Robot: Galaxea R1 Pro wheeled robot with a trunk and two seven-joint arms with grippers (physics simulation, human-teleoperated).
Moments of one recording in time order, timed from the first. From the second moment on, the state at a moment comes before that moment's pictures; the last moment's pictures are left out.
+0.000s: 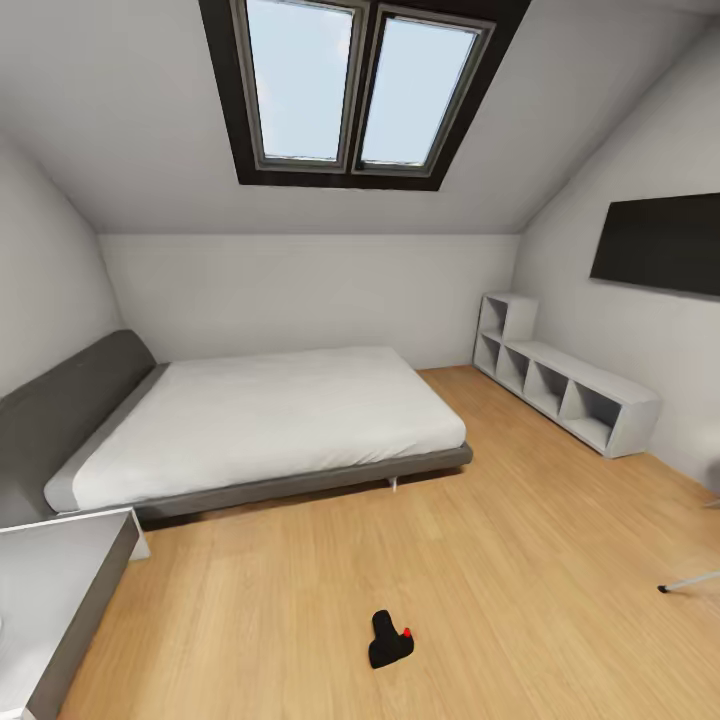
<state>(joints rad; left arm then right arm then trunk) 0.00 0.00 0.00 0.00 0.00 0.00 0.00 0.00 0.00 0.00 0.00 0.00 0.00 0.00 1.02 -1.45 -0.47</state>
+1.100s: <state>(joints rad) 0.00 -0.02 -0.01 -0.02 0.00 0.01 0.00 0.00 -0.05 0.00 0.00 -0.01 -0.02 0.01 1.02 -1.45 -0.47</state>
